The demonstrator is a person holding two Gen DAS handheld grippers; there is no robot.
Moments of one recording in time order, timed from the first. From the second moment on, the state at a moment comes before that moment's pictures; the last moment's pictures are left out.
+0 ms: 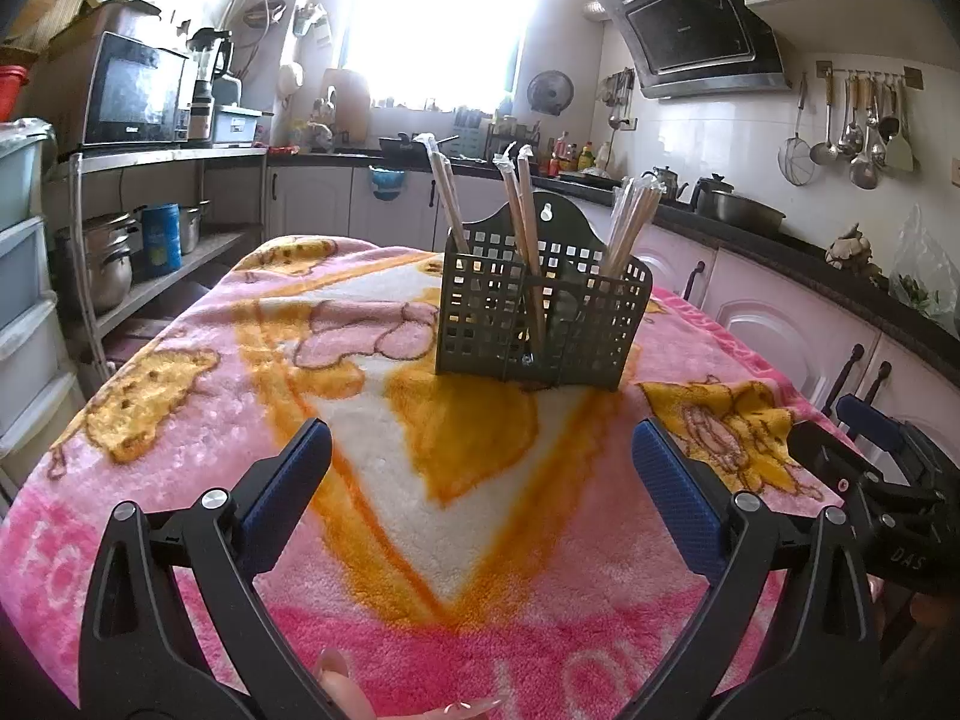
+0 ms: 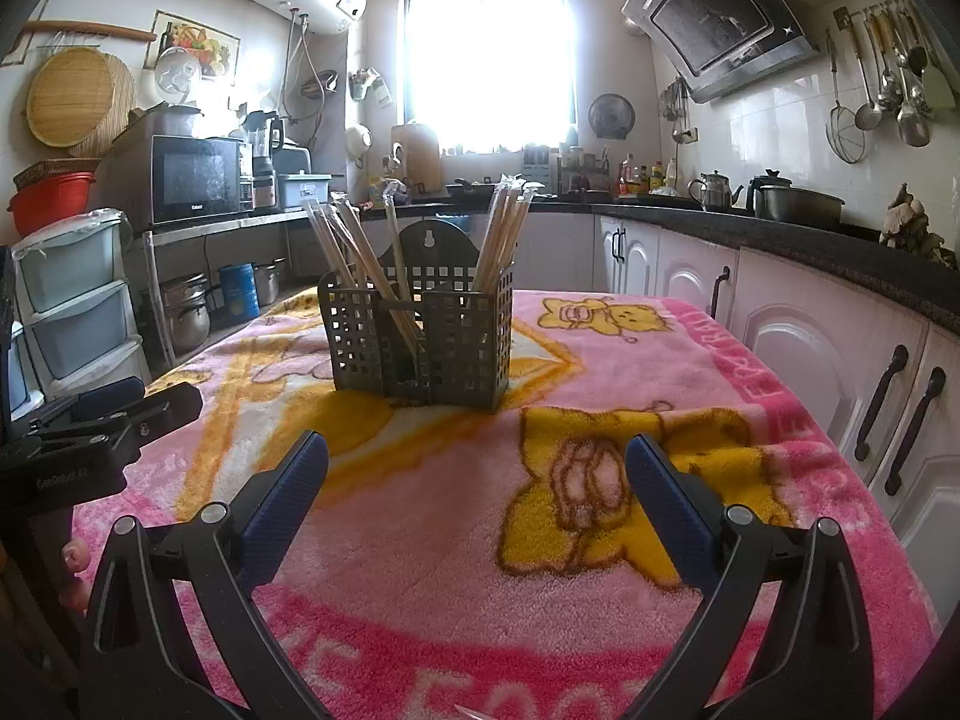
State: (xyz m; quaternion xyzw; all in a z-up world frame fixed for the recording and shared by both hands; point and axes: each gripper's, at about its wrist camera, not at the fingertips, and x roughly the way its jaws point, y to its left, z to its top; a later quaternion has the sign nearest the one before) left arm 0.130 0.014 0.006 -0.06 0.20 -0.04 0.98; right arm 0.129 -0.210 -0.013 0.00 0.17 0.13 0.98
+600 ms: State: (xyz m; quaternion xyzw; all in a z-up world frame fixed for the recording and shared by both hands) left arm 0.131 0.021 0.001 -0.08 0.21 -0.04 0.97; right arm 0.127 -0.211 -0.019 0.00 0.18 0.13 0.98
